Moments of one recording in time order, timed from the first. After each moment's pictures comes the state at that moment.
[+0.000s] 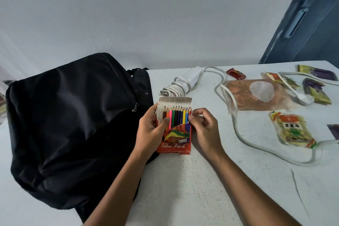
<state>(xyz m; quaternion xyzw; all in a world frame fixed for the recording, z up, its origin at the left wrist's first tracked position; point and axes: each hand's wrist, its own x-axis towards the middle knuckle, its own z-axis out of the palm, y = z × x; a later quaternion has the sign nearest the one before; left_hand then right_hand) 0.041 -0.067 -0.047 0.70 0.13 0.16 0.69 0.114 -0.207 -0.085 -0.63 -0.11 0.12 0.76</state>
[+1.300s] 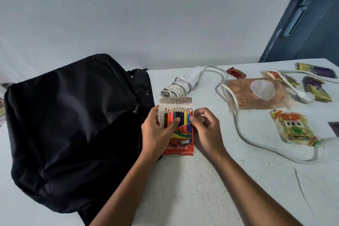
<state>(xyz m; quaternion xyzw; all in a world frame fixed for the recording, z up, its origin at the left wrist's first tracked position) 0.046 -0.077 -0.050 0.77 0.20 0.22 0.57 0.110 -0.205 -0.078 -0.63 -0.10 0.11 0.76</state>
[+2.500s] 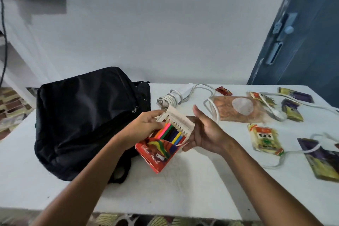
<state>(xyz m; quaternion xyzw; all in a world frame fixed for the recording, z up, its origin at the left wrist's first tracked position) 0.014 -0.082 0.028 0.78 0.10 -0.06 0.61 0.123 -0.271 -0.006 -0.51 -0.18 0.52 0.66</state>
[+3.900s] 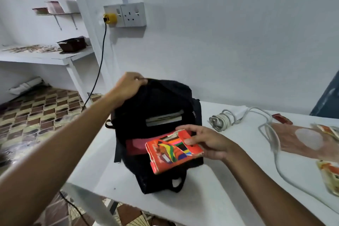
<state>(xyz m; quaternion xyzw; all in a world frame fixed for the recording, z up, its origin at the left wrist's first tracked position) -0.044 0.102 0.134 0.85 0.29 0.26 0.35 0.063 -0.136 0.026 -0.49 -0.27 0.59 0.58</state>
